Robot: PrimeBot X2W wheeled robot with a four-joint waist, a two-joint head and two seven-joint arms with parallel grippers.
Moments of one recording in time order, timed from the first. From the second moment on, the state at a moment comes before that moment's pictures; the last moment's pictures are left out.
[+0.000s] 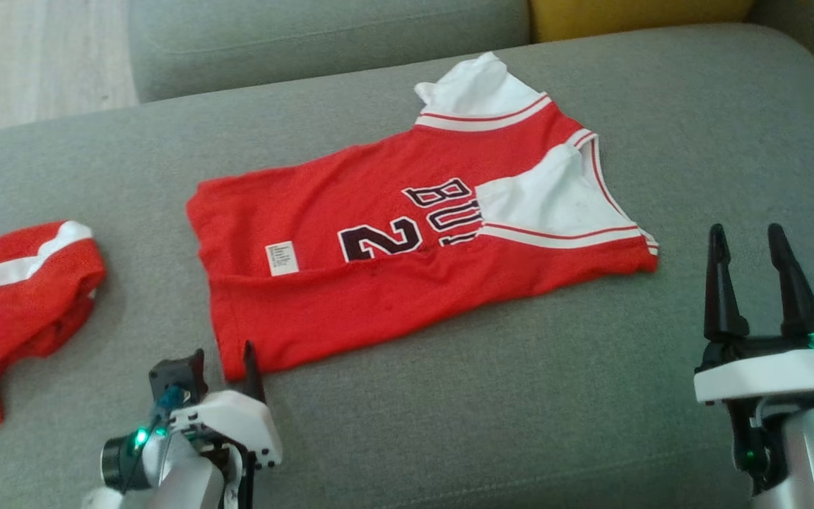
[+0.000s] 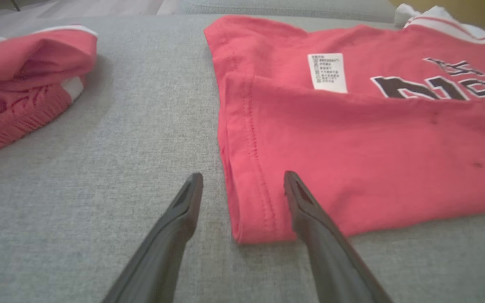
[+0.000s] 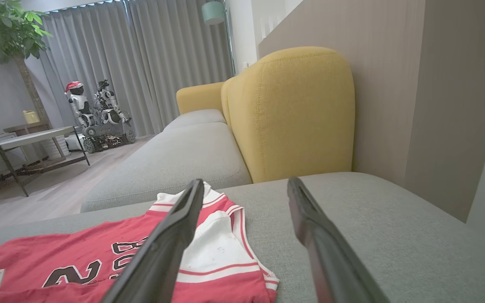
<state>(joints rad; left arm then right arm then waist) -0.21 0.05 -0.27 0.69 -0.30 0.20 -0.24 -0.08 -0.11 -0.05 0.14 0.23 0.13 -0.20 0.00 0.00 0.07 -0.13</state>
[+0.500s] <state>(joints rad) -0.28 0.05 -0.29 0.81 -0.30 0.19 -0.20 -0.09 -0.10 -0.06 0.16 0.24 0.13 -0.18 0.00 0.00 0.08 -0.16</state>
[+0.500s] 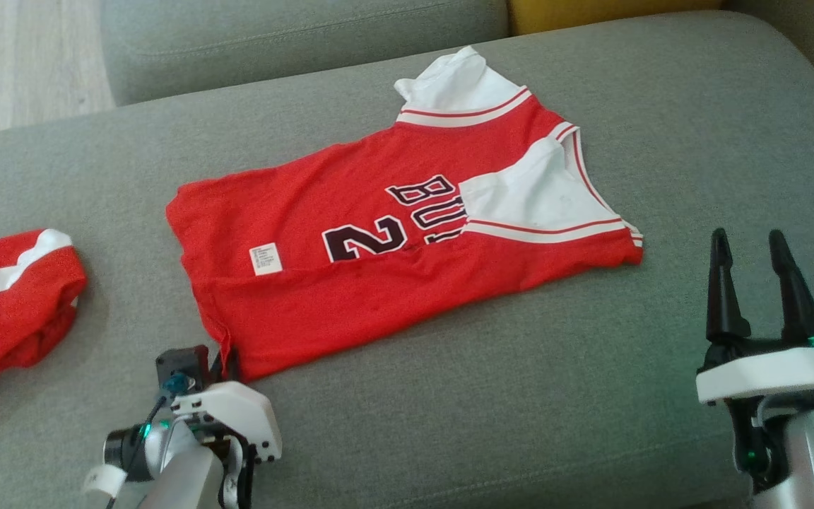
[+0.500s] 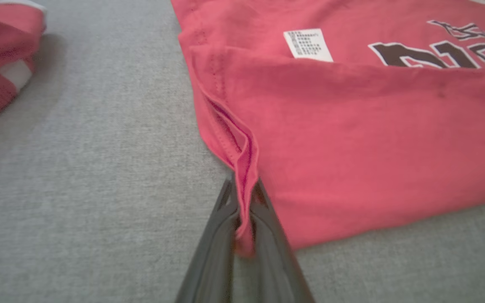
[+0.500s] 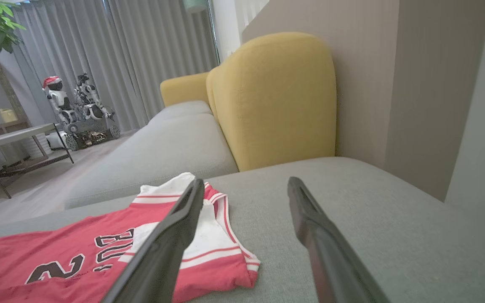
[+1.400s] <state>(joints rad) -0.29 0.05 -0.34 0.55 -0.26 0.18 -0.25 -0.47 -0.05 -0.36 0.79 0.15 0.13 0.11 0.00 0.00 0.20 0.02</state>
